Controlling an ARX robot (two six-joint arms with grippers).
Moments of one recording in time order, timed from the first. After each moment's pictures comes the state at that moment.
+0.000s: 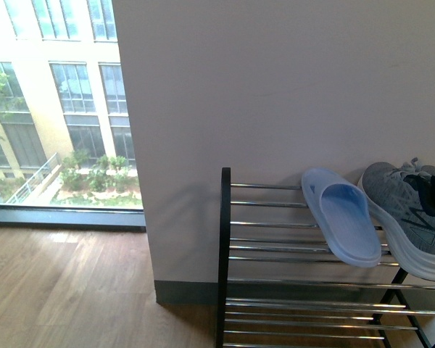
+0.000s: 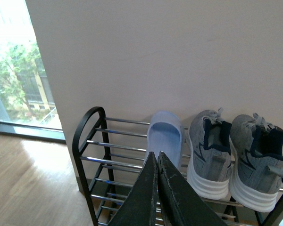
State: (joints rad) left arm 0.21 0.77 0.14 0.55 0.03 0.04; right arm 0.00 0.23 0.02 0.23 0.00 -0.01
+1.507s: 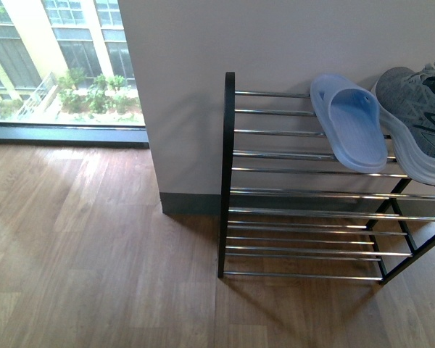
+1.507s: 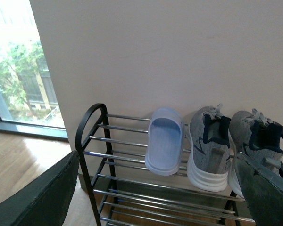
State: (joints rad) left arm 0.03 1.23 0.47 0.36 0.32 -0.17; right arm 0.00 0.01 0.02 0.00 0.00 -0.01
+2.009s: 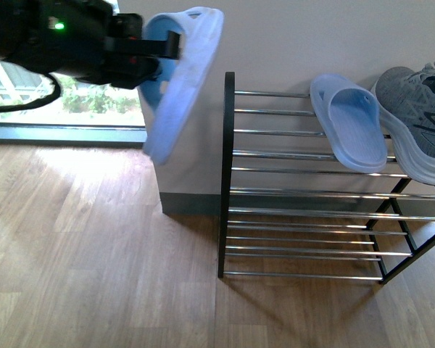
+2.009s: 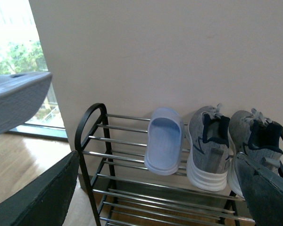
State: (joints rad) left arm -0.31 1.90 1.04 0.30 0.27 -0.01; right arm 0.00 0.01 0.02 0.00 0.00 -0.01
